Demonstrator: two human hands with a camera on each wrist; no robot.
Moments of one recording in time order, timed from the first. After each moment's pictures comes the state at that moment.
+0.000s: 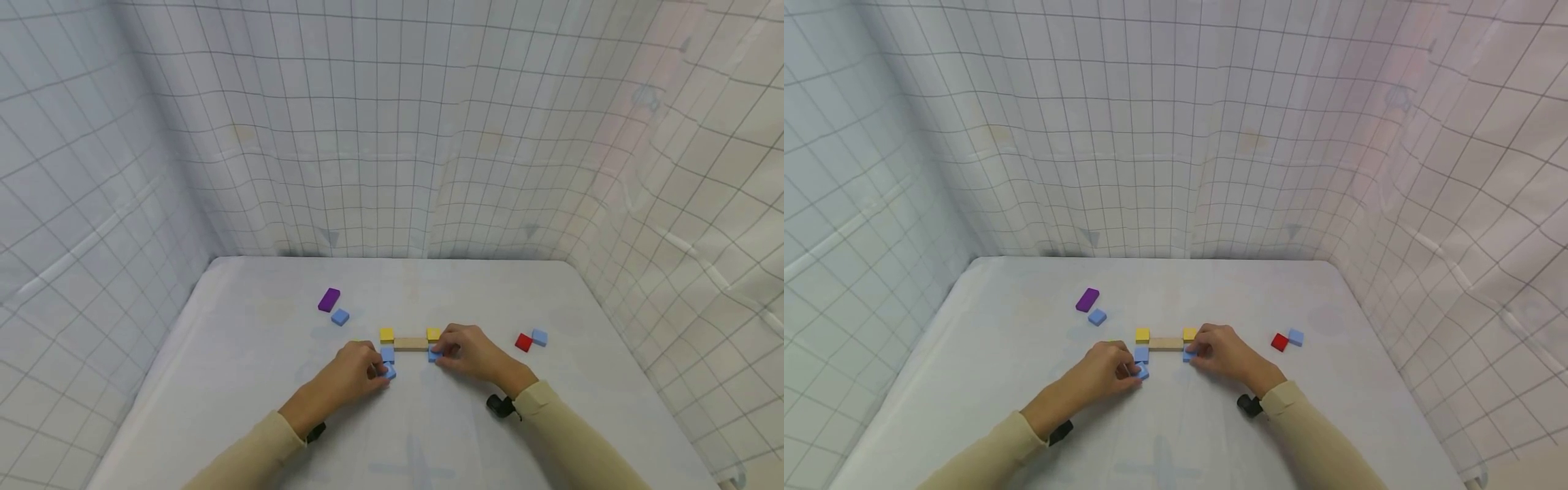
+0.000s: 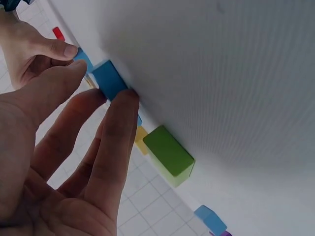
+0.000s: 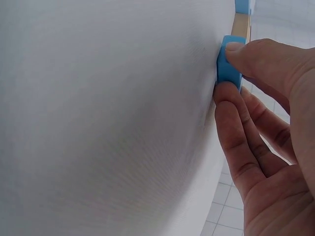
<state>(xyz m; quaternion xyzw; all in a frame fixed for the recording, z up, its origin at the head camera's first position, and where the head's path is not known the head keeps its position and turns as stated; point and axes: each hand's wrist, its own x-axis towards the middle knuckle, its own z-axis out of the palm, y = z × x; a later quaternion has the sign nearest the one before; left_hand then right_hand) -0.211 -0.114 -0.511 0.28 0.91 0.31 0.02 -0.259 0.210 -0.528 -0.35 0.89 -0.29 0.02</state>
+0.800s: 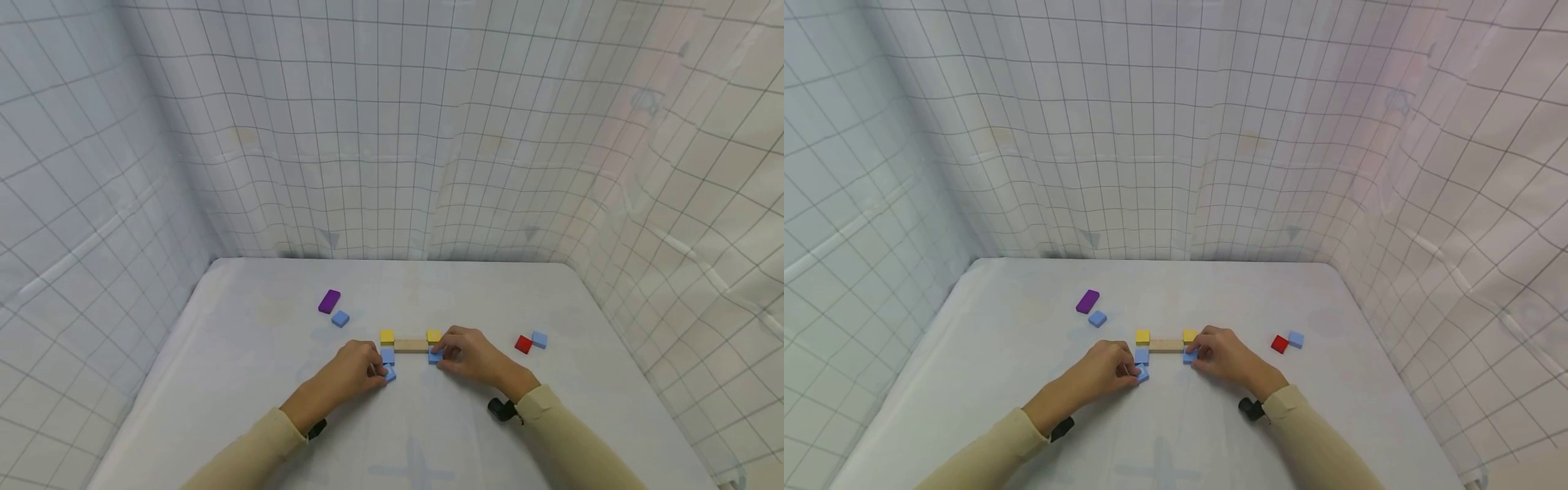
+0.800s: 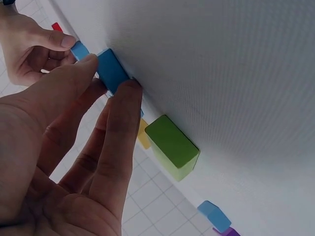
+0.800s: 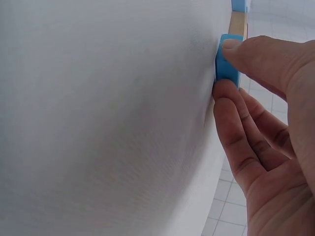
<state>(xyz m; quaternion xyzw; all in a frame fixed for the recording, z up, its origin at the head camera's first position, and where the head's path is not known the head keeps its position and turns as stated) -0.215 -0.110 -0.505 0.25 0.92 0.29 0.07 -0.253 0.213 -0.526 -0.36 0.89 -0.29 0.01</state>
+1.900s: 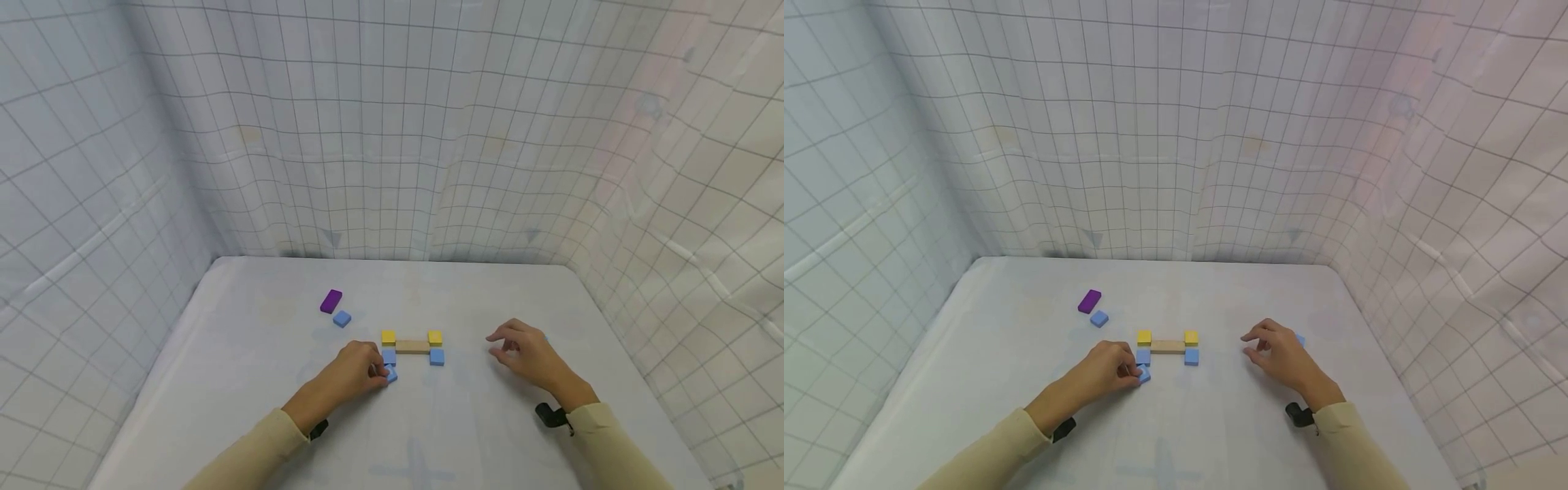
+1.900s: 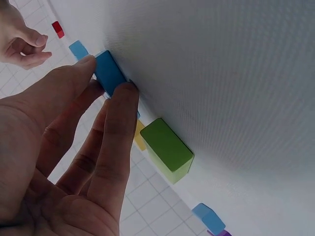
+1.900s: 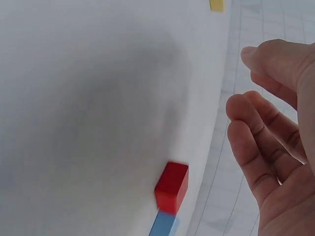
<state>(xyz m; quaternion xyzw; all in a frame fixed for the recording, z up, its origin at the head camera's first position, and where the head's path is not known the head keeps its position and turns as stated) -0.215 -0.114 -0.506 0.26 0.91 0.31 0.06 -0.239 0.299 -0.521 -0.32 0.89 -0.27 -0.17</state>
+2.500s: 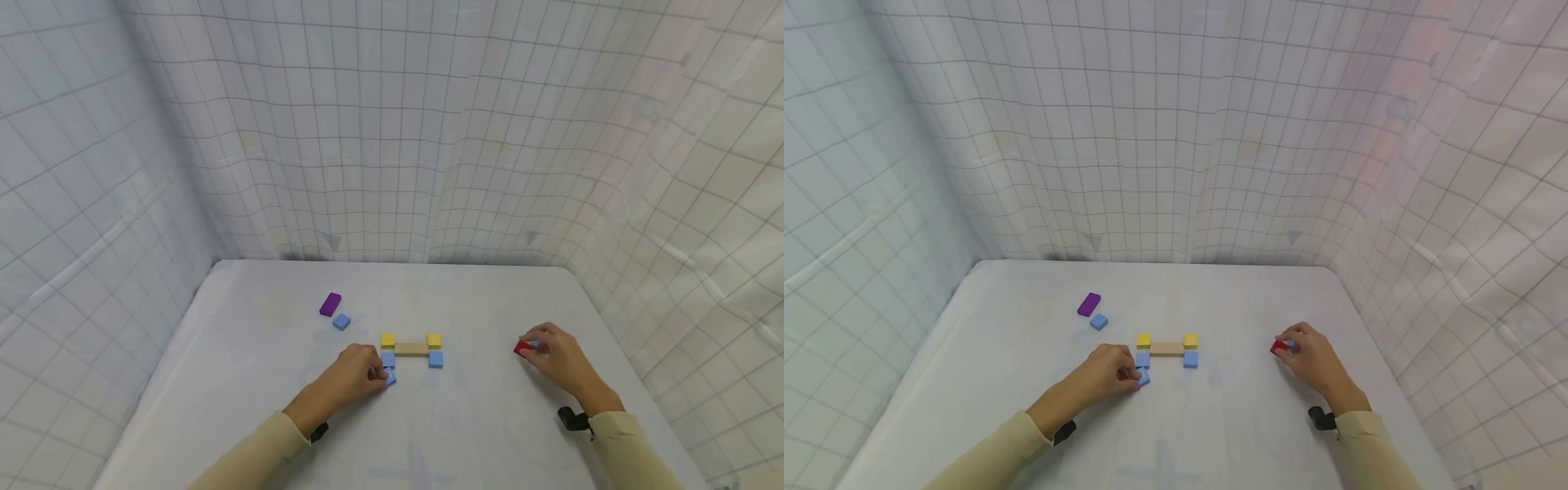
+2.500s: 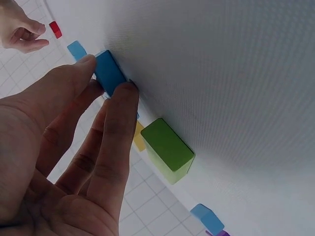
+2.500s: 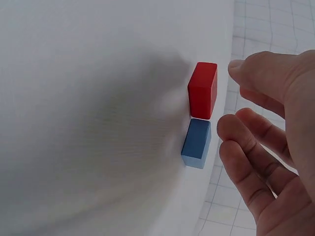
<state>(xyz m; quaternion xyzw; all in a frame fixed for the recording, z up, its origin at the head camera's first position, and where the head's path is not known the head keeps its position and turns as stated) -0.214 -0.110 -0.505 0.24 0.92 0.30 0.08 -0.230 0.353 -0.523 -0.22 0.92 -0.24 -0.20</state>
